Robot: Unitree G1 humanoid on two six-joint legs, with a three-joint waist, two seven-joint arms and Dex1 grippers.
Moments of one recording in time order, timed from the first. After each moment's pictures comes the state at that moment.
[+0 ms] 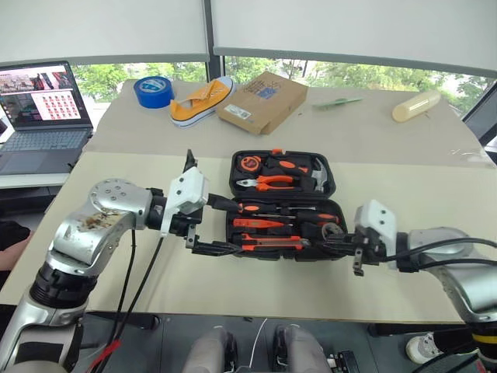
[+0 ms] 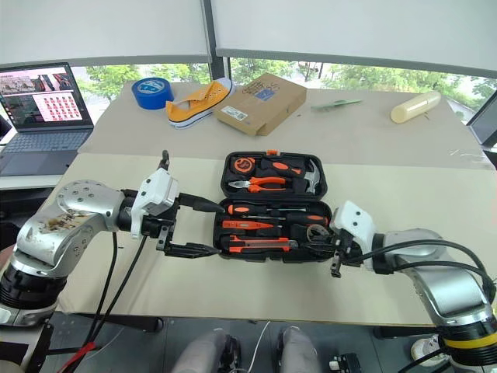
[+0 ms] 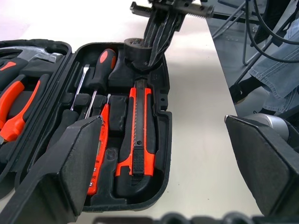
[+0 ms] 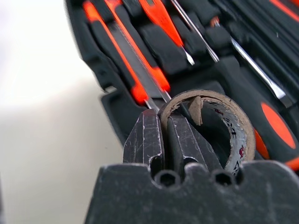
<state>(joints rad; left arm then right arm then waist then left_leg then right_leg) -0.54 0.78 -0.13 -0.34 -0.51 0.61 -1.25 -0.18 -0.89 0.04 -0.35 0.36 0.59 0.96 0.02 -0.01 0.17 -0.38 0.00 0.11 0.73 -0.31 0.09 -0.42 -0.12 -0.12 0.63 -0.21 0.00</state>
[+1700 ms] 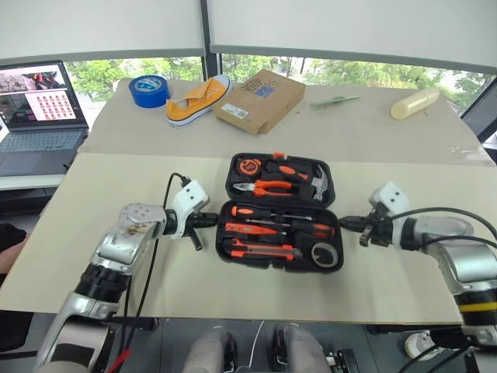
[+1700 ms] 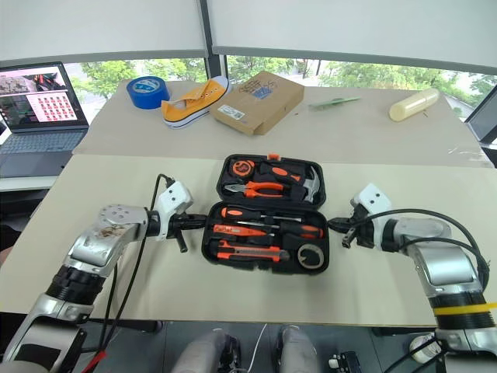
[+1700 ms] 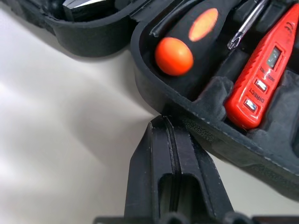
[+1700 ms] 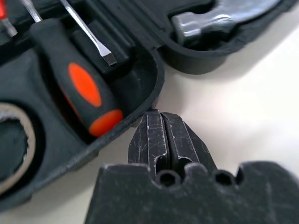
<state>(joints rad) -0.46 0.60 -0.18 0.01 -0.20 0.55 -1.00 -0.25 -0.84 -0.04 -0.08 0.35 0.59 1.00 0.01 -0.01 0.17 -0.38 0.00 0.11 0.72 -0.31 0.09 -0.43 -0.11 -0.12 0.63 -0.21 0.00</state>
